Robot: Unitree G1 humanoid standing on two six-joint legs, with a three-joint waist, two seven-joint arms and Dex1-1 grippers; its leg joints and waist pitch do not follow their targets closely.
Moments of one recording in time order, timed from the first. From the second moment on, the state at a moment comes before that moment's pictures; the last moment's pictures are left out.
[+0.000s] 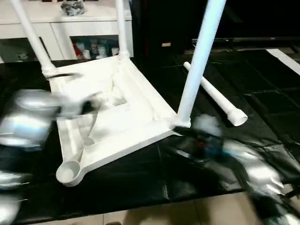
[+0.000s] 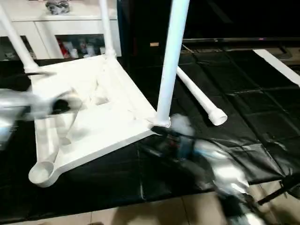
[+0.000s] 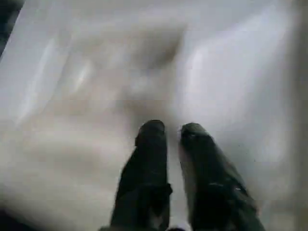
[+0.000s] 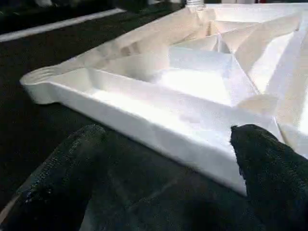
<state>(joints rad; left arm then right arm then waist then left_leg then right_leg) -0.62 0.79 -0.15 0.29 0.14 0.47 -0.98 -0.33 -0.29 0.13 0.26 0.24 0.23 1.00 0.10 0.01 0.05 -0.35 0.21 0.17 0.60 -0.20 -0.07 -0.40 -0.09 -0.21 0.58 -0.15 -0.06</state>
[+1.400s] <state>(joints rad) -0.40 0.87 -0.37 0.10 0.07 0.49 -1.36 -0.59 -0.15 0.22 0.78 0.06 0.14 0.70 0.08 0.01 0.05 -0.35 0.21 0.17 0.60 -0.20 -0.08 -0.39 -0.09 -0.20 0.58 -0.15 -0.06</state>
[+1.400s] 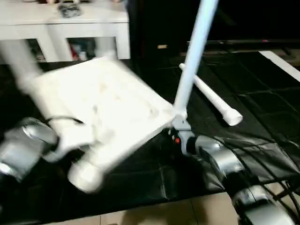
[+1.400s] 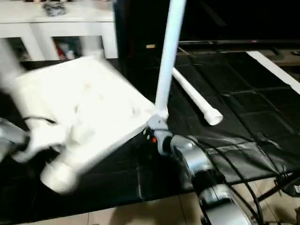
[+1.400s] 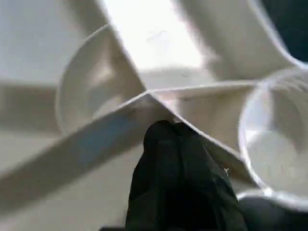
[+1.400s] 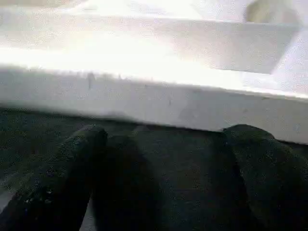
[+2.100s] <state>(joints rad) -0.50 0.46 -0.35 0.23 0.03 0.56 -1.13 -0.71 -0.12 0.13 1.01 0.02 -0.01 0.60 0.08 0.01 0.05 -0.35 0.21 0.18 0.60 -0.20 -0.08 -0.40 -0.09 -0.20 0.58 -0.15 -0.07</state>
